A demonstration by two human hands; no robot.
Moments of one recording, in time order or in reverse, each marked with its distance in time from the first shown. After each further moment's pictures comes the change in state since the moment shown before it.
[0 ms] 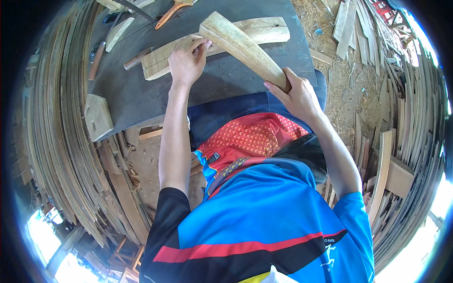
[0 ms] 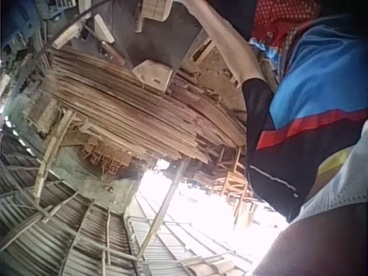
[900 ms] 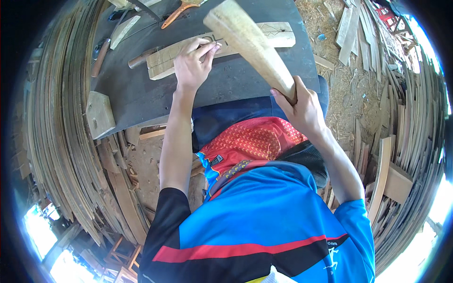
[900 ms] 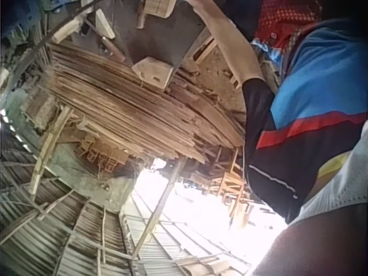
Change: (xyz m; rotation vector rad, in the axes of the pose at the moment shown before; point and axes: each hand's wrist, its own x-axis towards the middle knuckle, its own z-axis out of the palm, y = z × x) left_hand -0.004 -0.005 0.006 -0.029 0.085 0.093; right_hand -0.014 -0.022 -0.001 0.012 0.057 -0.016
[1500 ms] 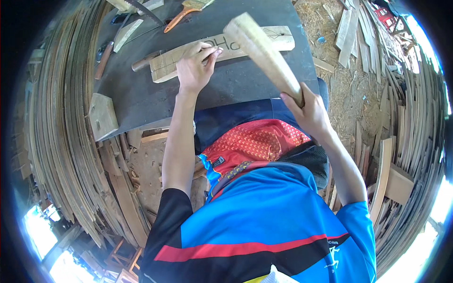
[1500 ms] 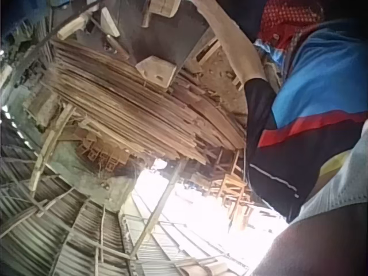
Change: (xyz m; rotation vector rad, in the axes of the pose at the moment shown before) left_hand 0.005 0.003 -0.004 -0.008 -0.025 0.016; right_hand -0.005 0.010 -0.017 0.059 -0.018 0.098
